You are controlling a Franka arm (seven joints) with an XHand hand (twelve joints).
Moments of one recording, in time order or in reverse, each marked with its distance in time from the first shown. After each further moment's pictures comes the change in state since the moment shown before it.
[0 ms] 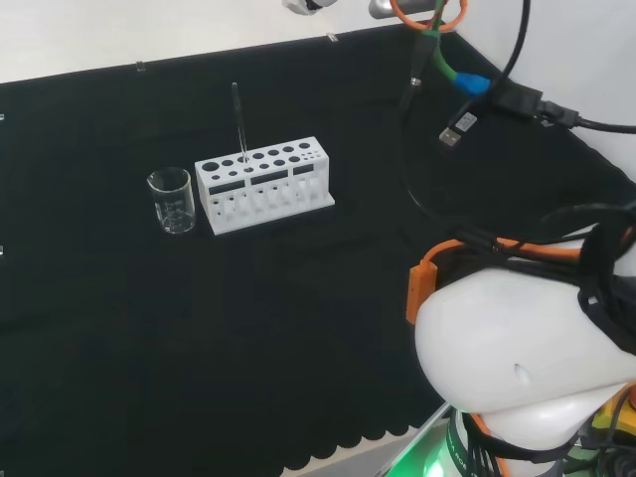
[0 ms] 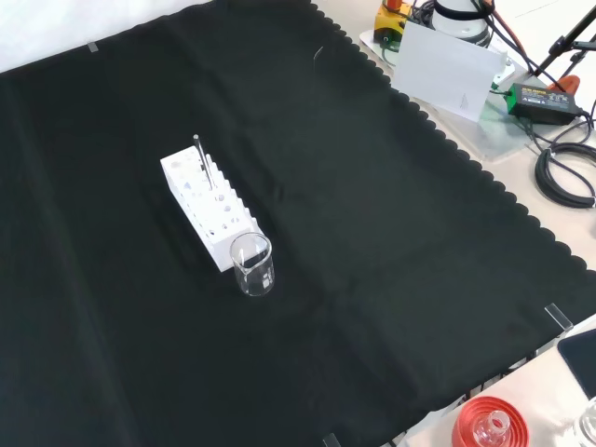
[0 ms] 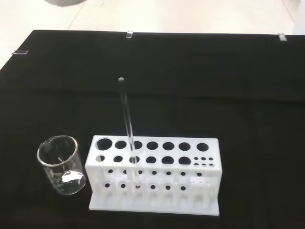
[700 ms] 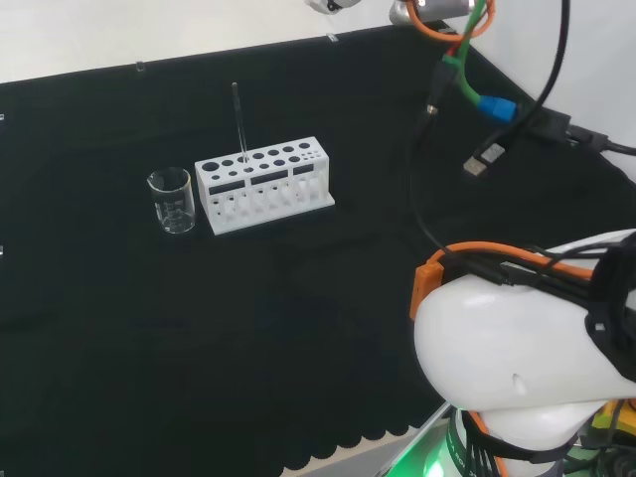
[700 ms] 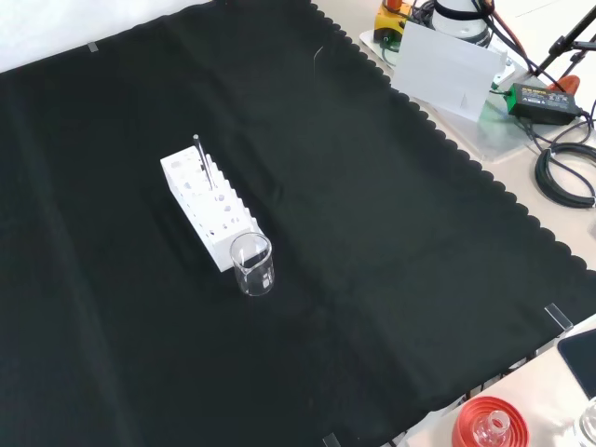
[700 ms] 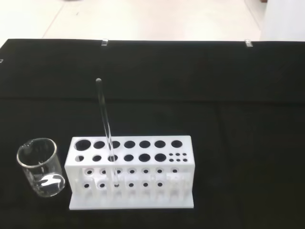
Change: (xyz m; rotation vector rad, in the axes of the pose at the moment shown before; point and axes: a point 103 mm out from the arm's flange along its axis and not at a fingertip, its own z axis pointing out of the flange) arm -0.009 -0.040 -0.011 -0.034 -0.028 0.086
